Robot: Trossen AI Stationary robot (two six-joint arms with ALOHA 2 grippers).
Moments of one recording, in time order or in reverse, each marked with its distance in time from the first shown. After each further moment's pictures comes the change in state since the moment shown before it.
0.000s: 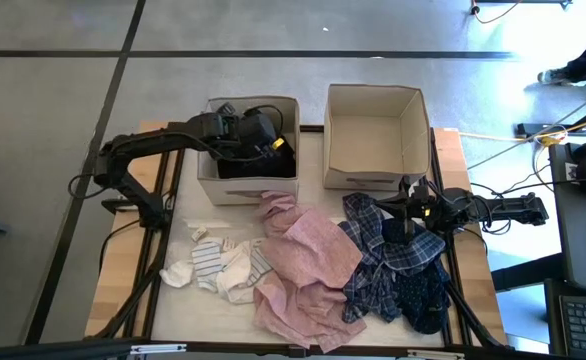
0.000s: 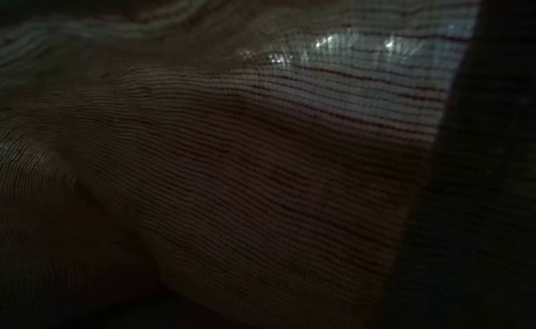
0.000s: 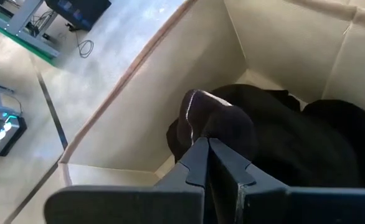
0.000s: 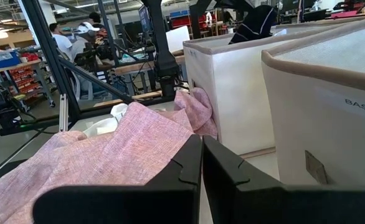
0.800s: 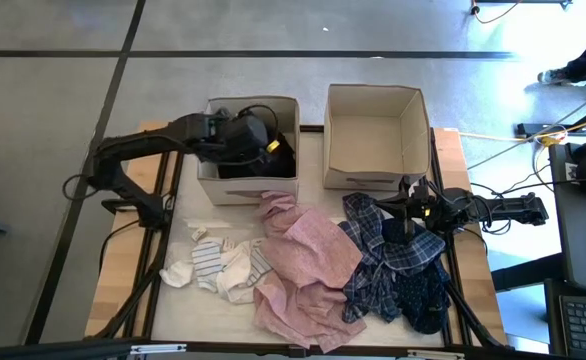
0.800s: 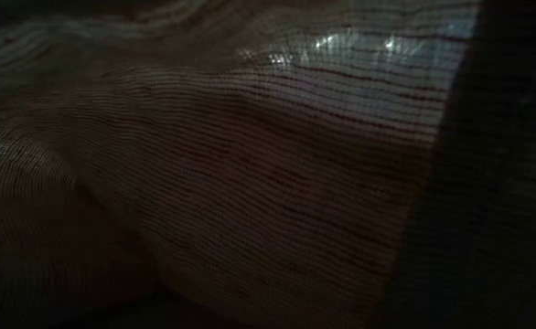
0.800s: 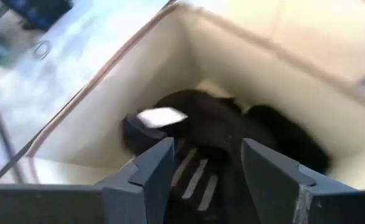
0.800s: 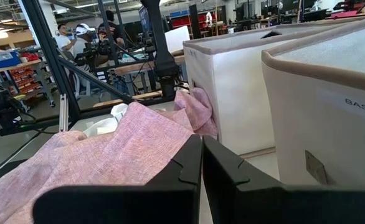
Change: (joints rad) left arm -0.103 -0.060 0.082 -0.058 0.104 -0.101; right arm 0.000 0.000 0.000 0.000 0.000 0.000
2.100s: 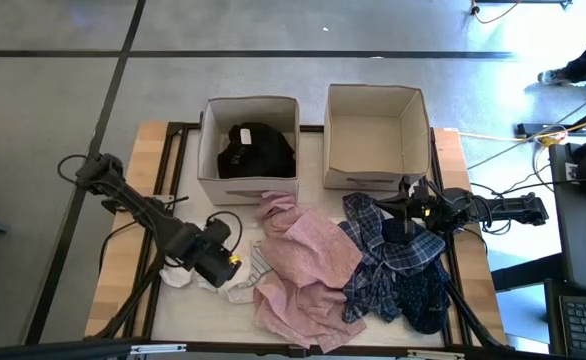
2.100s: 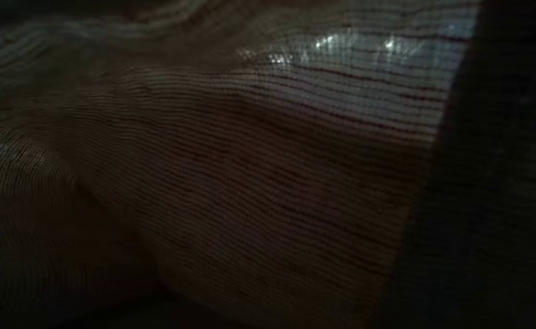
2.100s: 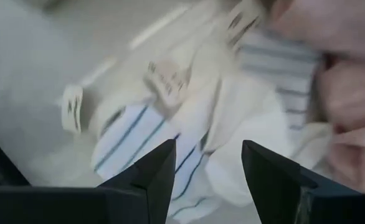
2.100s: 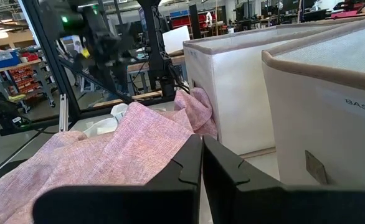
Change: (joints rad) left arm -0.767 -0.025 -0.485 -0.024 0.377 -1.224; right arm 0.000 0.000 0.000 0.000 0.000 0.000
